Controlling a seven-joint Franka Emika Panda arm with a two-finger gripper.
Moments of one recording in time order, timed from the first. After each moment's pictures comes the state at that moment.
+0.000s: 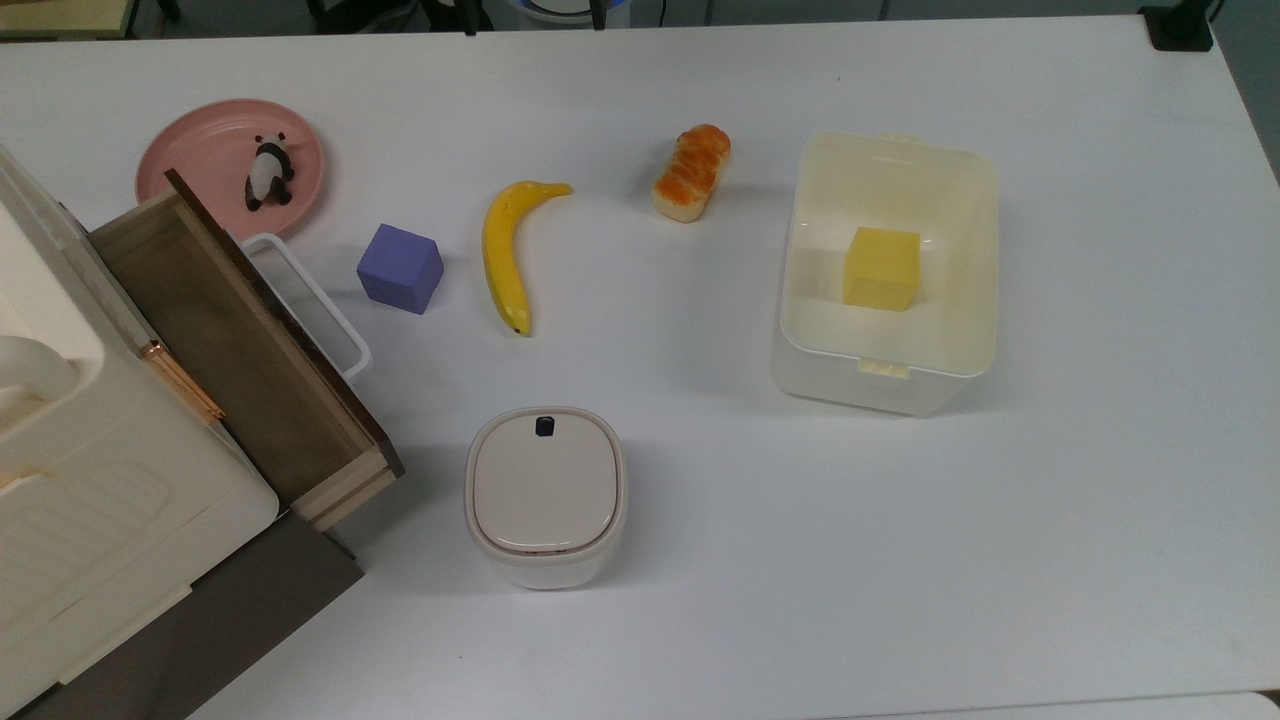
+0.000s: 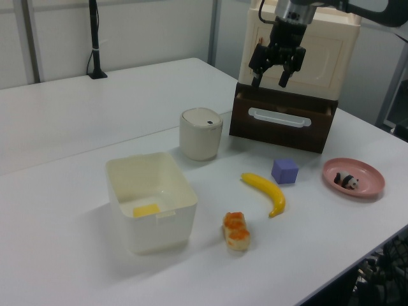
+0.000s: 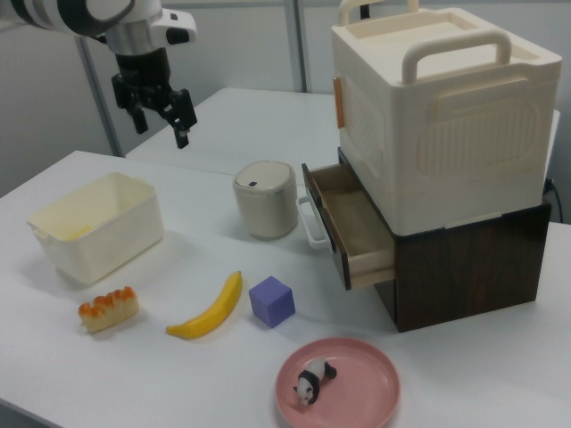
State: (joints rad) arm 0.00 0.01 -0.02 -1.52 0.11 1.62 0.03
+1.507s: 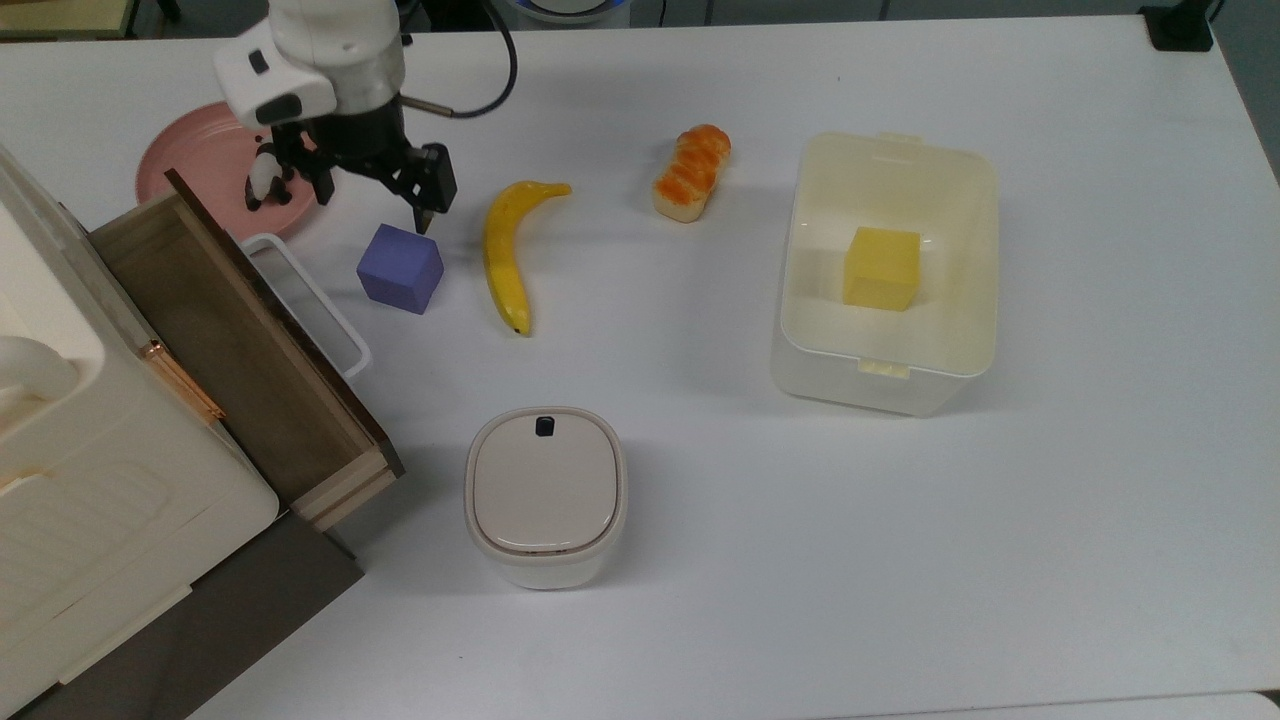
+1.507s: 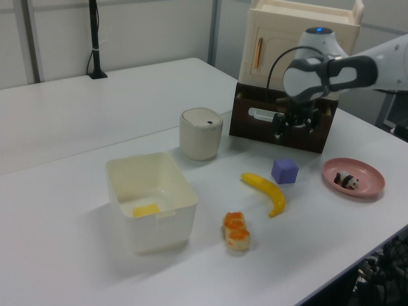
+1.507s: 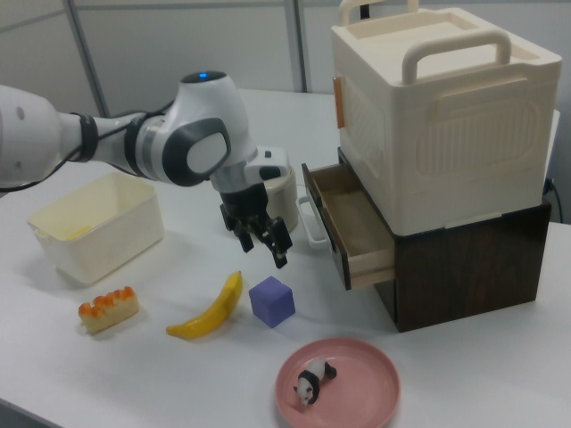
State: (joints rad) arm -0.02 0.12 -0.19 -1.94 -0.10 2.16 0.10
